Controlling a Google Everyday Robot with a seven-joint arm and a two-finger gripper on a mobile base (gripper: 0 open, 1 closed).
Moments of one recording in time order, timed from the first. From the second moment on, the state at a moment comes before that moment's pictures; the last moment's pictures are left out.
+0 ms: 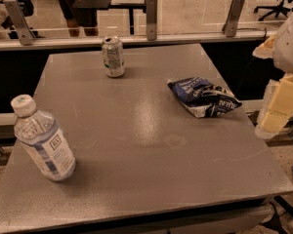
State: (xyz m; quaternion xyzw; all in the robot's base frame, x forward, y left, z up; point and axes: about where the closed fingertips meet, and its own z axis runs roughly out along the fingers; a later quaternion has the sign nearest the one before) arm 0.438 -0.217 0.976 -0.60 0.78 -0.03 0.16
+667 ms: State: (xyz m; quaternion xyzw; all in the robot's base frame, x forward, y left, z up) arm 0.443 -0.186 0.977 -0.62 0.76 0.00 0.19
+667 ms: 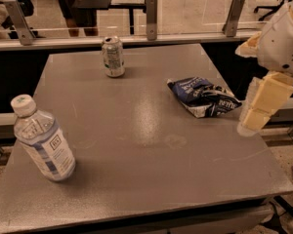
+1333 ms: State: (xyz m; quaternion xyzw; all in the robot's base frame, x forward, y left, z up) arm 0.437 -0.075 0.966 -0.66 0.70 0.10 0.26
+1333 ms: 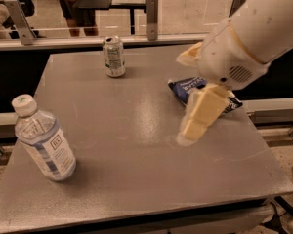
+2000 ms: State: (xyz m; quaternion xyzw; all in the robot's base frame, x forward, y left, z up) arm 0.430 0.046 0.947 -0.68 0.63 0.21 0.30
